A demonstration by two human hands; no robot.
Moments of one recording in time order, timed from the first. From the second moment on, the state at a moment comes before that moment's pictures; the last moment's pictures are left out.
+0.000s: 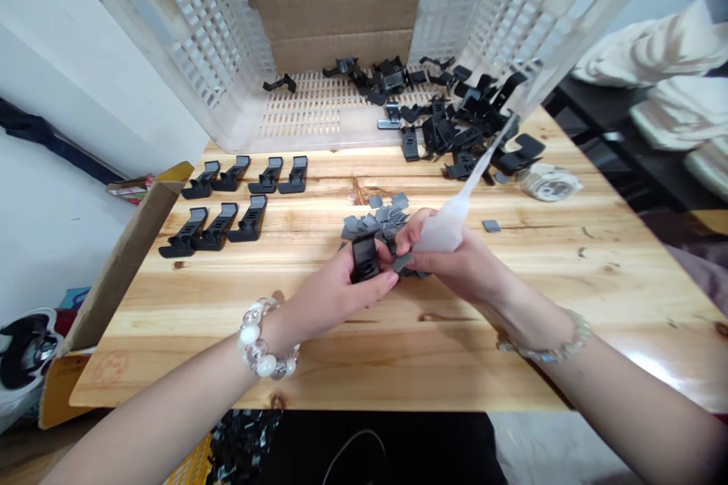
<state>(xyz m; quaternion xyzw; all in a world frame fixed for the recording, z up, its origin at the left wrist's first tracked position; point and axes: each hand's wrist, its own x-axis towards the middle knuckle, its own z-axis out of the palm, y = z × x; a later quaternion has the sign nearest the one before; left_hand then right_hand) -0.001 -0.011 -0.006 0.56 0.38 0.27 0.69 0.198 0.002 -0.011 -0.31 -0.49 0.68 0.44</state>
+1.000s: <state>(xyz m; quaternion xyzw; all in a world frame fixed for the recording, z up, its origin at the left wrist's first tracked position) 0.002 -0.024 -0.002 0.55 0.38 0.27 0.69 0.189 -0.008 0.002 -0.37 -0.53 0.62 0.43</state>
